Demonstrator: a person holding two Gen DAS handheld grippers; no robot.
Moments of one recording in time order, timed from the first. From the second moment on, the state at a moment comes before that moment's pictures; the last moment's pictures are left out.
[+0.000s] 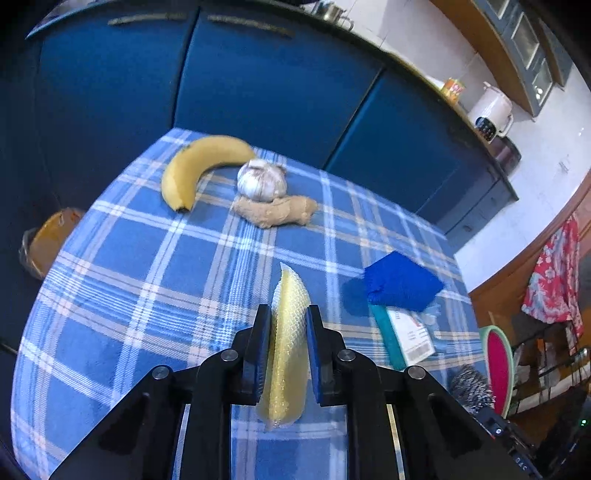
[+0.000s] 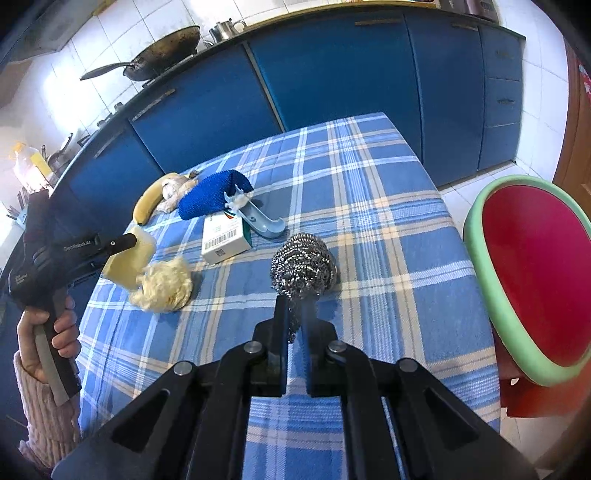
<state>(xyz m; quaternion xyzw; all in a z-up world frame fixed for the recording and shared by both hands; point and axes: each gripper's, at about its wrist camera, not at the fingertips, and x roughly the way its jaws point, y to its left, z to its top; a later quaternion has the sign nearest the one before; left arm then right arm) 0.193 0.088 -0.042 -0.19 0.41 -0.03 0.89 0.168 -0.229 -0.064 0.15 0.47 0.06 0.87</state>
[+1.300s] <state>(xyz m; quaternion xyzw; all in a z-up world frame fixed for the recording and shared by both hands) 0.121 0.004 -0.005 -0.15 0.40 -0.13 0.89 0.108 -0.243 -0.054 0.14 0.46 0.04 0.87</state>
